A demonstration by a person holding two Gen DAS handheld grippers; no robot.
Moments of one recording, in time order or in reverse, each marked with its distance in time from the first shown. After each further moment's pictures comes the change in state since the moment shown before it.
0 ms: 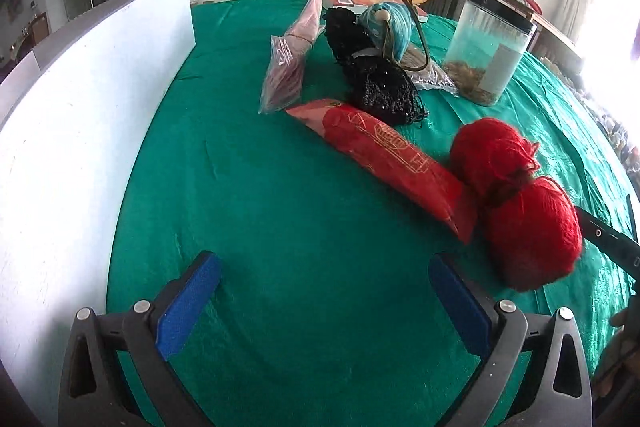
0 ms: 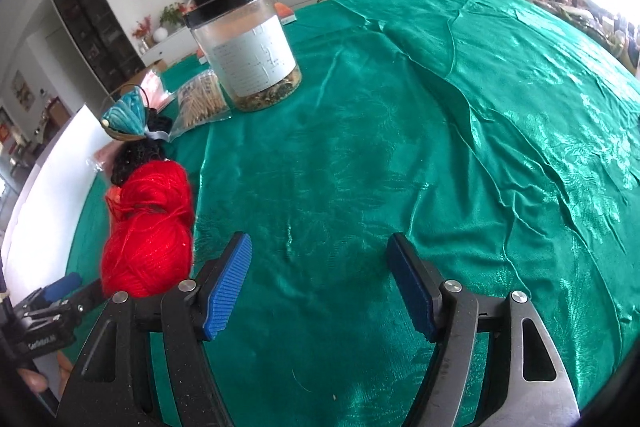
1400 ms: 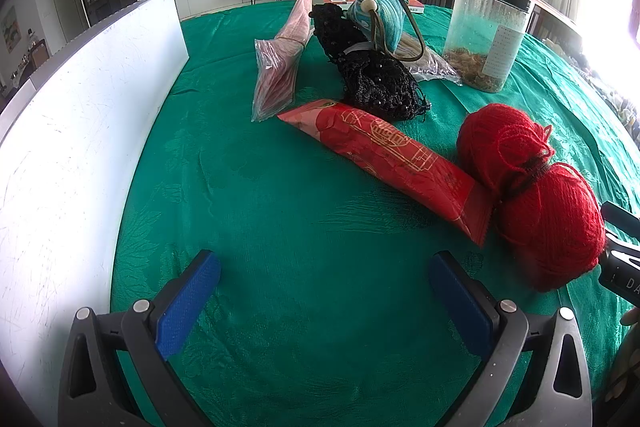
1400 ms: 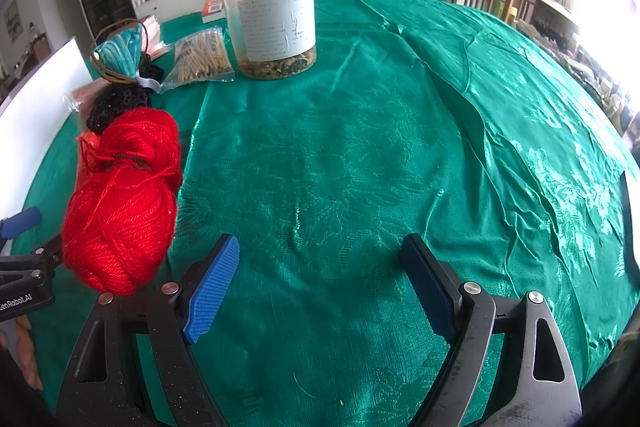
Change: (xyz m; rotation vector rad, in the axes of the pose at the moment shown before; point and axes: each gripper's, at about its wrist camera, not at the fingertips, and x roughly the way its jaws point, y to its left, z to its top) left arm 0.009 -0.007 0.001 0.072 -0.006 0.052; right arm 0.011 0.031 -0.007 -0.189 0.039 -0.152
